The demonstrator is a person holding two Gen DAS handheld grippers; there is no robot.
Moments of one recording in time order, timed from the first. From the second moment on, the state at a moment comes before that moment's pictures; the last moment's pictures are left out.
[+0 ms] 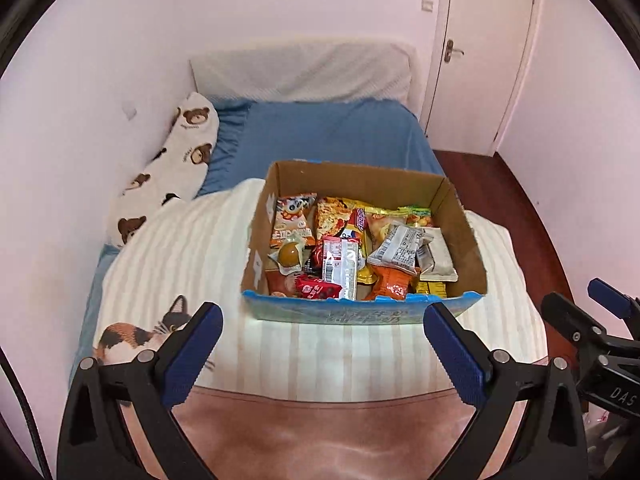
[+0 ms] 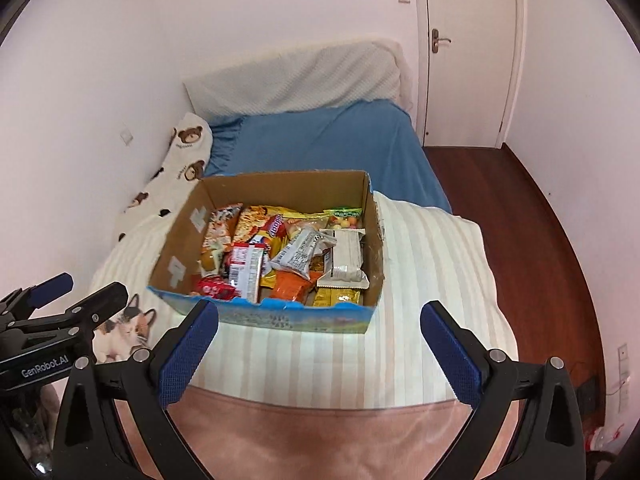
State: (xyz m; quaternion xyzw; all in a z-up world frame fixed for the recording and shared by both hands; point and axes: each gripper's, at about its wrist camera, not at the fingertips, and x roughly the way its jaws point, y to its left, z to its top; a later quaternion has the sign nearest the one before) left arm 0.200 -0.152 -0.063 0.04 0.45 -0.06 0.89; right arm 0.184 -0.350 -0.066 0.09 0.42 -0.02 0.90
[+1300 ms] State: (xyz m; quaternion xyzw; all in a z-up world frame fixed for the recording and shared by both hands) left arm 0.150 -0.152 -0.030 0.05 0.42 -0.05 0.90; right arm 0.104 -0.335 -0.005 0.08 0.37 -0.03 0.92
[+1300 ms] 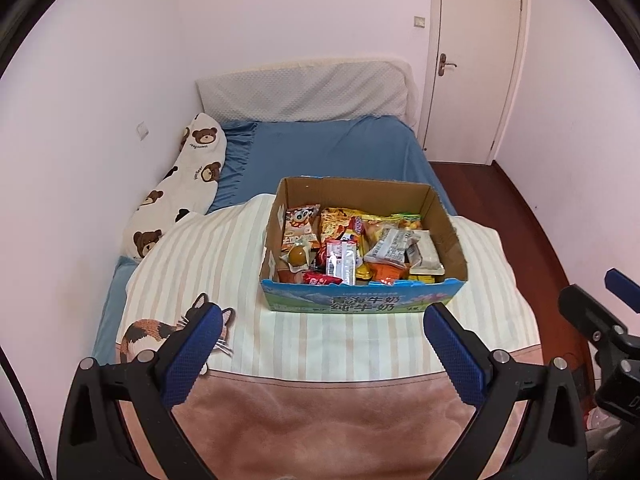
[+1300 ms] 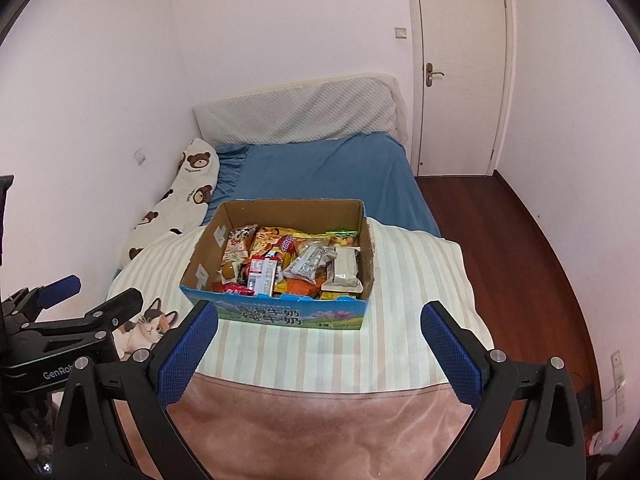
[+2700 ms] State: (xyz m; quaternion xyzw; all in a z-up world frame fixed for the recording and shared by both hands) left arm 0.236 -0.166 -0.086 0.06 0.47 -0.04 0.88; right arm 0.212 -0.360 -0.082 0.09 0.42 -0.06 0.90
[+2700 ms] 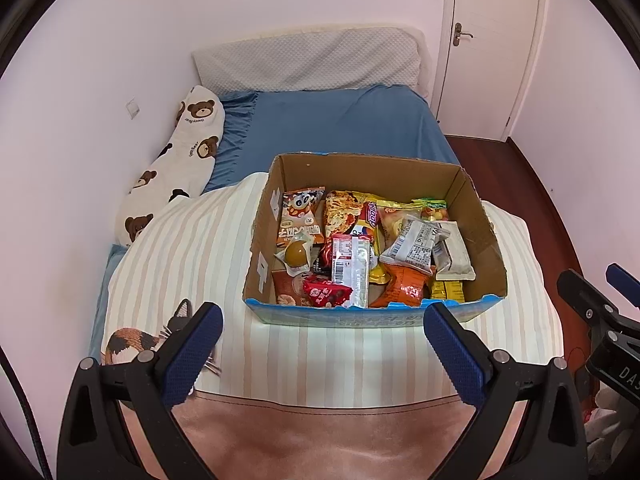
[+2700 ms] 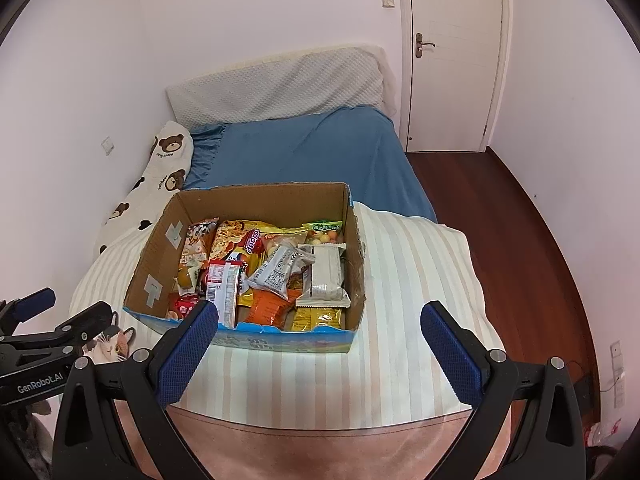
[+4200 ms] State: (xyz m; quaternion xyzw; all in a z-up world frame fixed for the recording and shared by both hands) left arm 0.231 -0.168 -0.085 0.07 0.47 -0.06 0.88; right arm 0.203 -0.355 -0.078 0.08 0.41 -0.06 0.91
